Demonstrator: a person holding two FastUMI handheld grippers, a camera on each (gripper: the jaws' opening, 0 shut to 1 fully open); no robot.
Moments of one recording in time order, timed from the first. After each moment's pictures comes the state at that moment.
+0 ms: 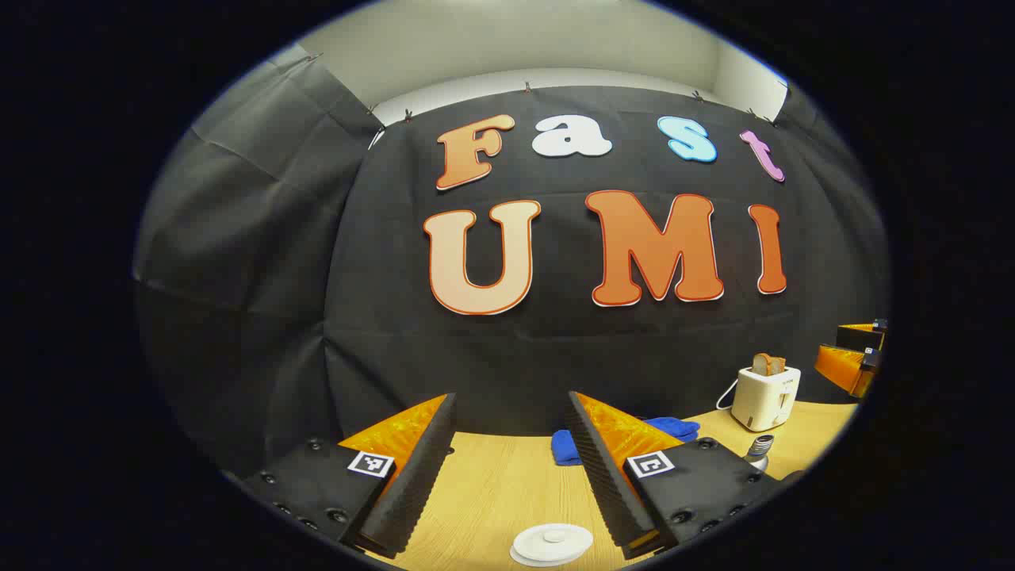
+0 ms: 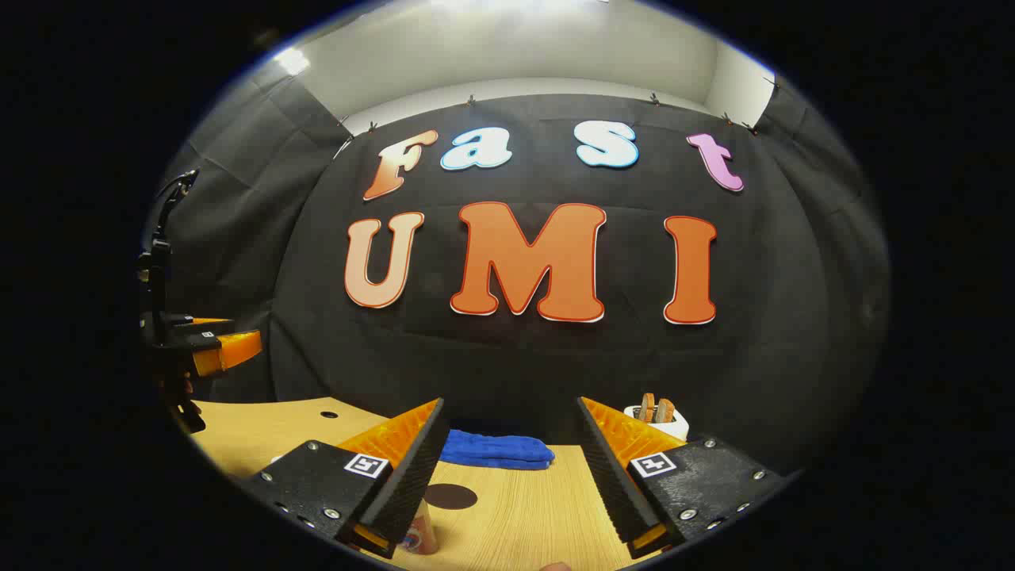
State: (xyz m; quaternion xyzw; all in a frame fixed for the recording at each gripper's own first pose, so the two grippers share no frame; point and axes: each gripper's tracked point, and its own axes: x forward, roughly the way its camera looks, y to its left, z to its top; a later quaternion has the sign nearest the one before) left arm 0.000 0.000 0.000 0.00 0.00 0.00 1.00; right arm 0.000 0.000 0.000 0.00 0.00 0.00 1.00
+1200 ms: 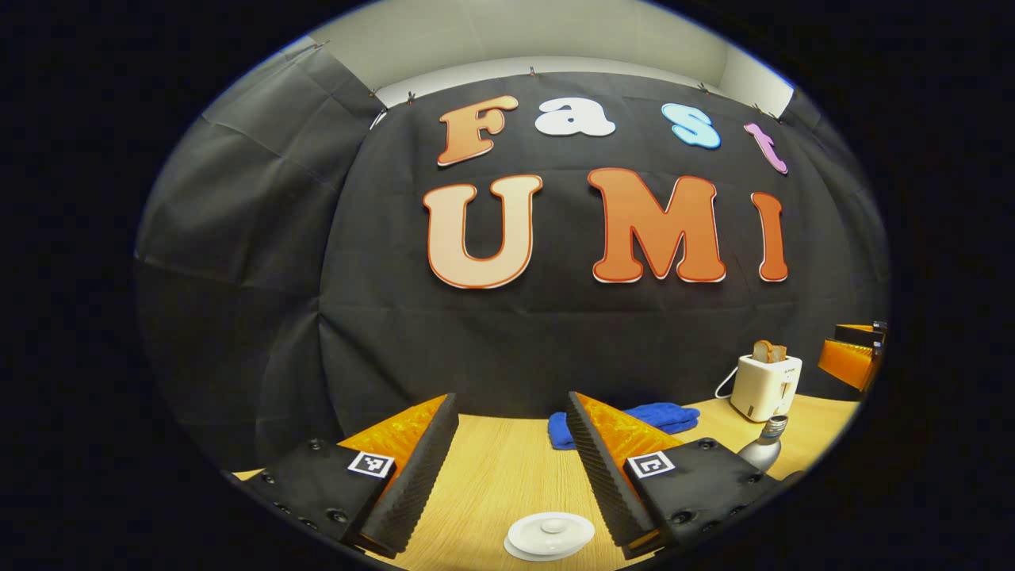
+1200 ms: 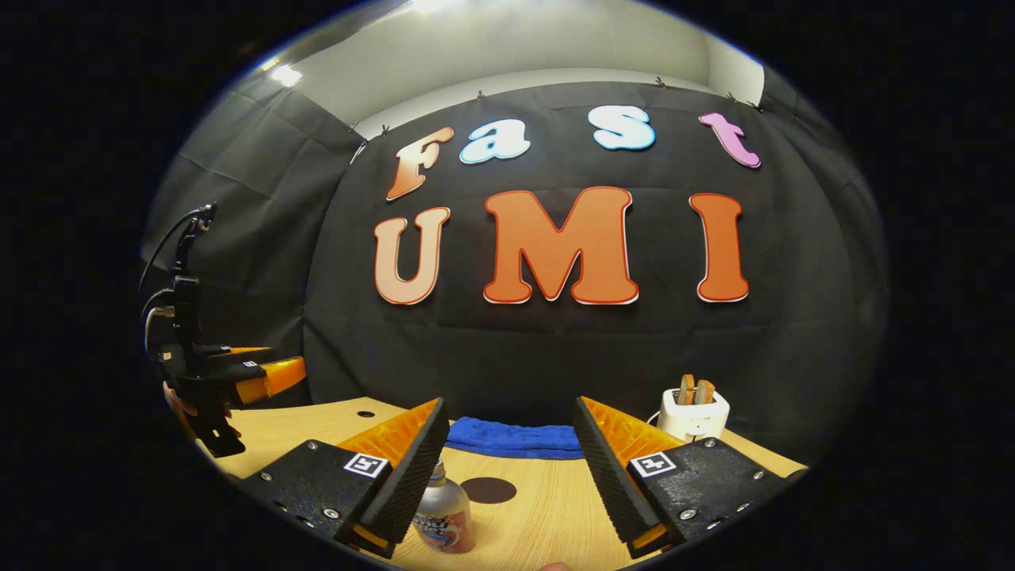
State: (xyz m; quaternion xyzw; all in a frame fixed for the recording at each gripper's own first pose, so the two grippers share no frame) left arm 0.007 -0.005 -0.057 -0.01 0.05 -0.01 1.00; right arm -0.010 0.040 -0.025 0.03 0.03 0.07 1.00
